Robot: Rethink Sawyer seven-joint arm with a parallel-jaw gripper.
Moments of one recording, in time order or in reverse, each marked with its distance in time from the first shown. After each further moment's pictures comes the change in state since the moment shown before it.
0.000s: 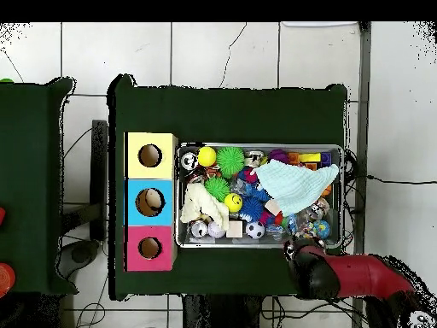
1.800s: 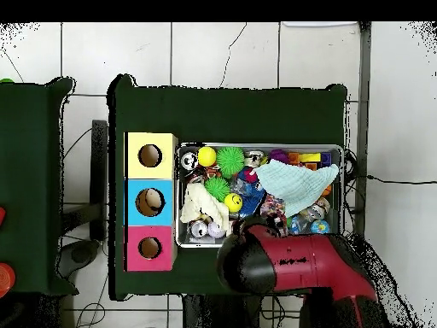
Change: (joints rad) arm 0.329 -0.352 0.015 0.051 0.278 0.210 0.000
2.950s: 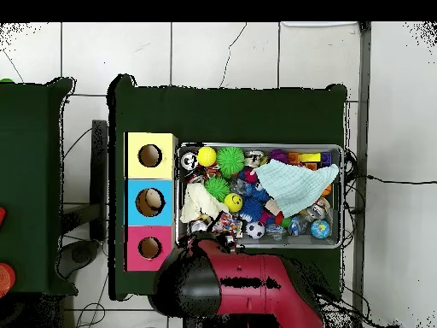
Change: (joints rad) arm 0.215 -0.113 -0.112 0.075 0.325 0.117 0.004
